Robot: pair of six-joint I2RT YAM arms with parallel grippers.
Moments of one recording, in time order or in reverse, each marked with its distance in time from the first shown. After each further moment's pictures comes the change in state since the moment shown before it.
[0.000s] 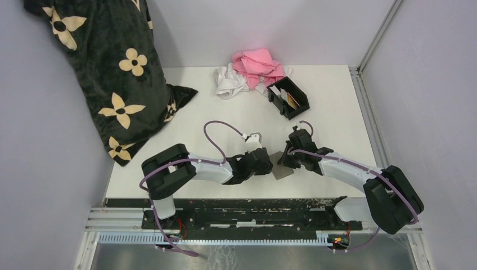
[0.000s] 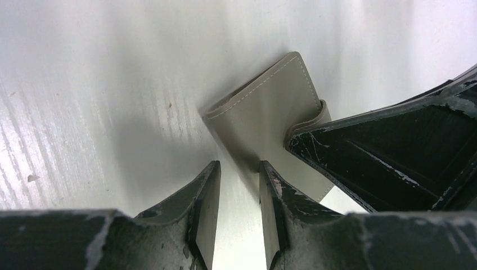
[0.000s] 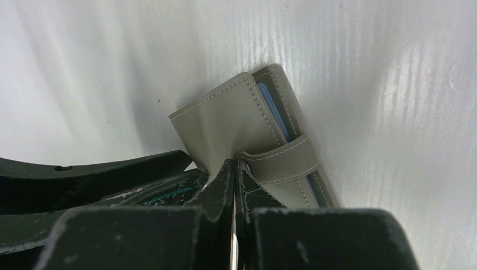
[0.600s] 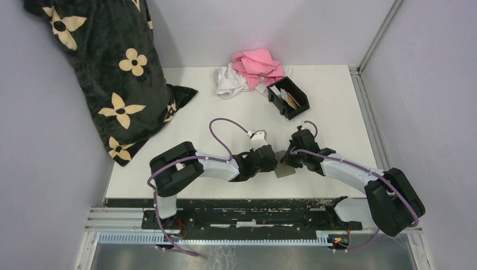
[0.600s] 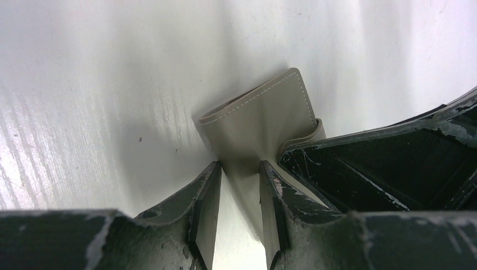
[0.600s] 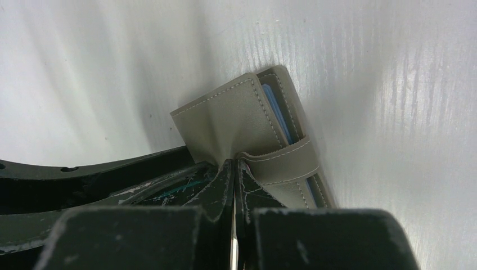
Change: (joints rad) left arm 0.000 0.080 0.100 -0.017 -0.020 0.020; right arm -0.036 -0.023 -0.023 0.017 0.019 0.034
